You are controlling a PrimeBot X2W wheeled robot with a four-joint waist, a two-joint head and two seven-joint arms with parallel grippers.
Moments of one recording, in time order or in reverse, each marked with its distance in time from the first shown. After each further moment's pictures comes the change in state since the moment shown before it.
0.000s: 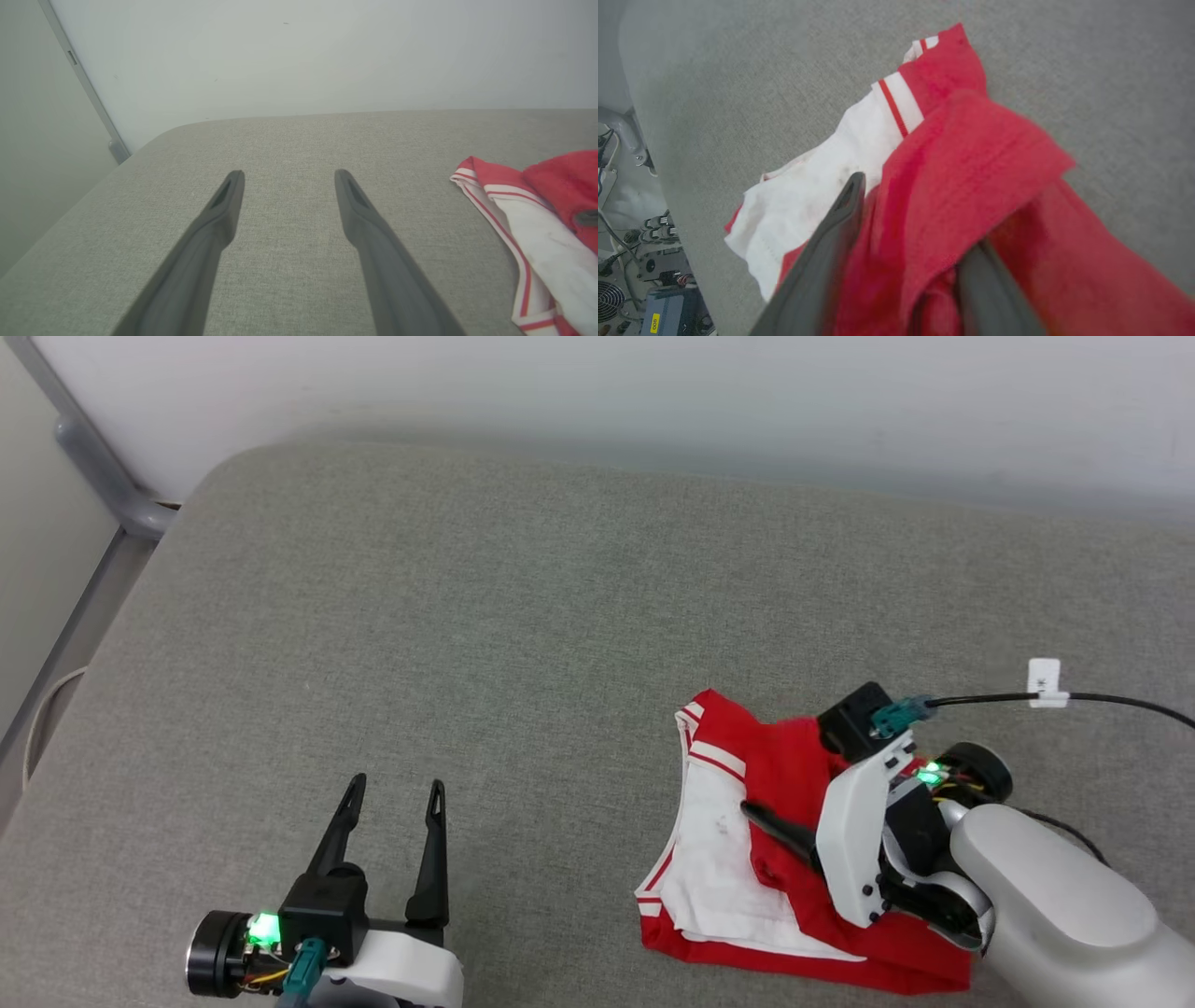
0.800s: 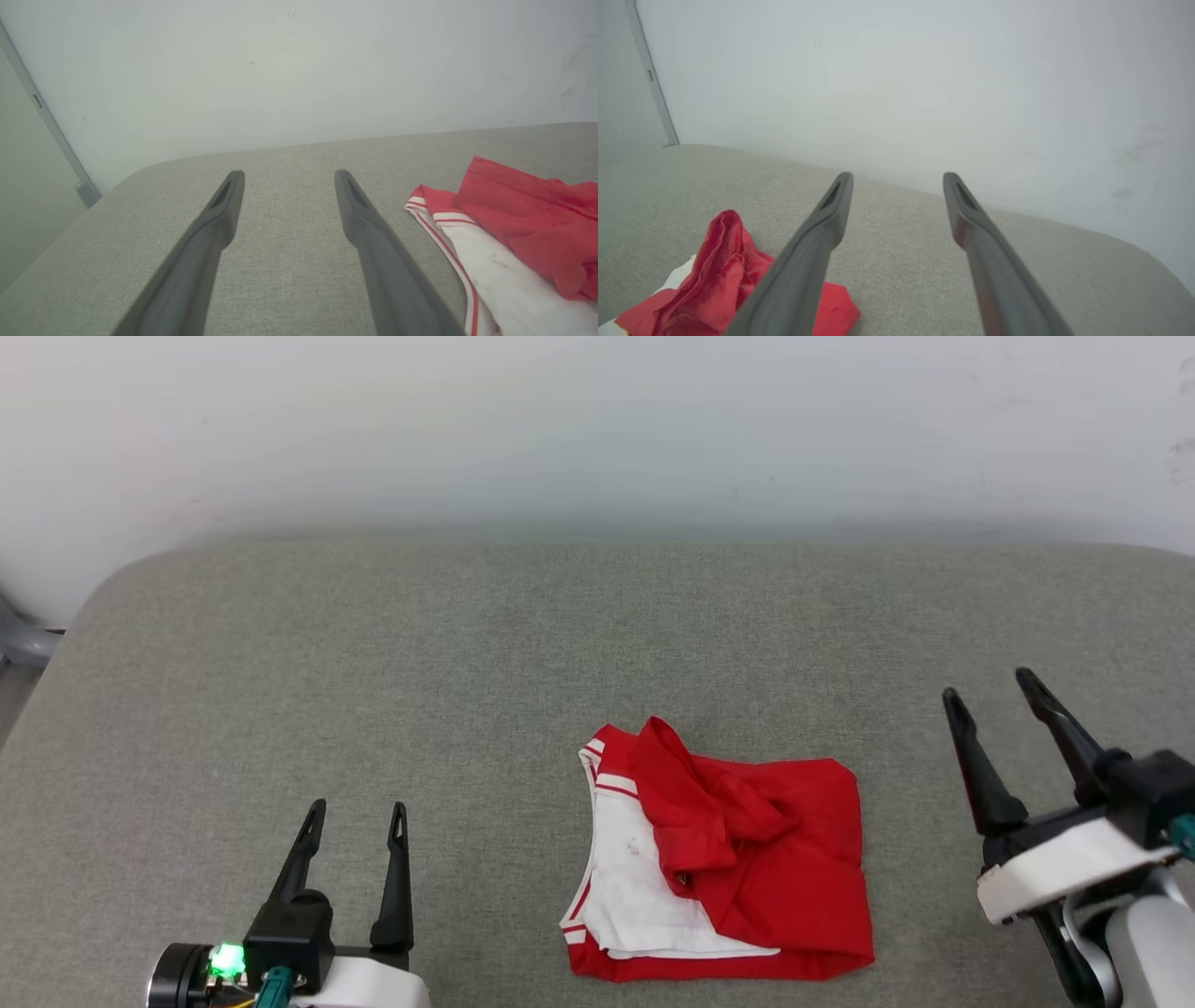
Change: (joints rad) left arm 0.055 0.020 0.047 -0.032 0.010 0.007 0.000; right arm 0.393 0.074 -0.714 -0.231 -0.517 0.000 -0.611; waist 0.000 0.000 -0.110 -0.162
